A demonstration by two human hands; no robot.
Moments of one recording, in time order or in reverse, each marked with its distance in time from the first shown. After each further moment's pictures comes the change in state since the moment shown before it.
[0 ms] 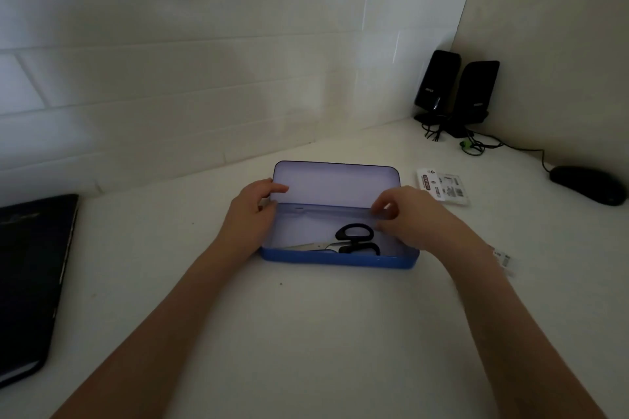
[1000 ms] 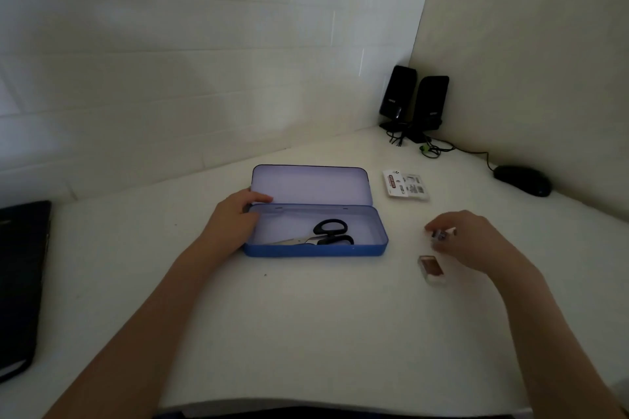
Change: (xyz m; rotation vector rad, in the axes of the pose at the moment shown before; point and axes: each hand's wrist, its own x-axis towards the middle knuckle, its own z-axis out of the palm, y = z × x) left_hand -0.005 0.007 -0.005 0.077 -0.131 -0.061; right_hand -0.055 0.098 -0.024 -0.107 0.132 0.261
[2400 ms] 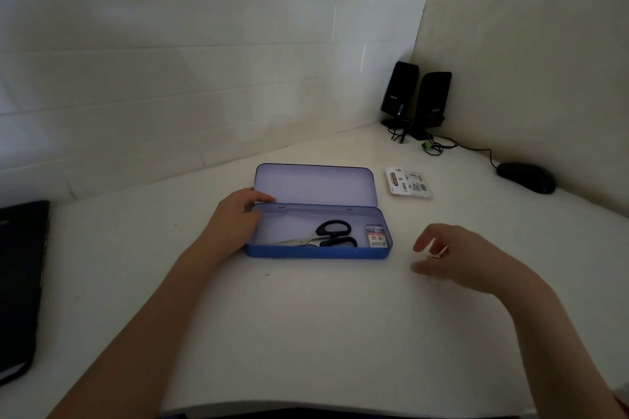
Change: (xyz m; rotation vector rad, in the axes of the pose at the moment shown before) left_hand 0.002 0.001 0.000 0.028 0.001 0.045; right_hand -0.036 -0.030 0.000 0.083 -0.212 0.035
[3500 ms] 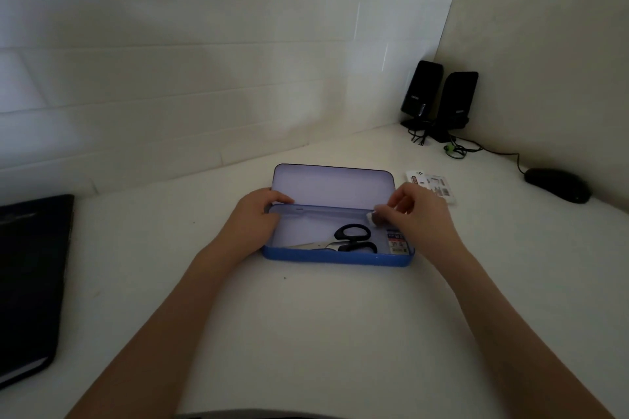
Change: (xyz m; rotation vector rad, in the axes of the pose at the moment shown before) left_hand 0.000 0.002 -0.001 0.031 -0.030 0.017; right_hand 0.061 -0.058 0.032 0.334 0.391 -0.252
